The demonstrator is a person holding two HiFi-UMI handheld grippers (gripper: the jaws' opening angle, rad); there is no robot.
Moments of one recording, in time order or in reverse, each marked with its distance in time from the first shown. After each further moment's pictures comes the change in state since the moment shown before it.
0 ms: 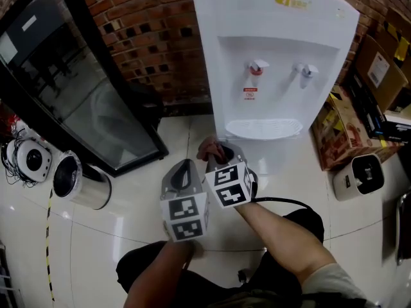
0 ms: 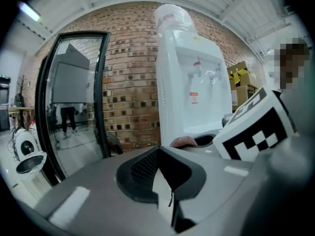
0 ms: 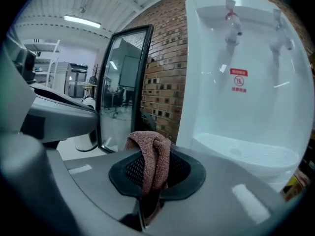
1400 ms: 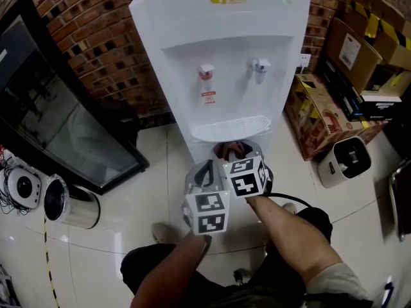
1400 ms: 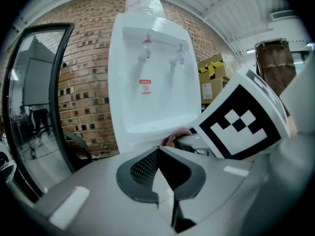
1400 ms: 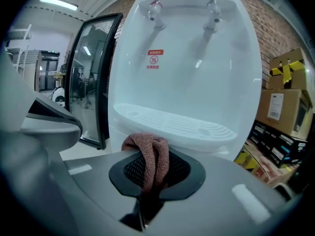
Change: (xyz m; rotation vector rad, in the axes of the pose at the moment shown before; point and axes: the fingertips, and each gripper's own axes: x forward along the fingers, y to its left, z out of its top) left arm 0.036 -0.139 -0.011 0.119 0.045 -0.238; right arm -0.054 -0.136 -0.063 0.085 0.150 -0.277
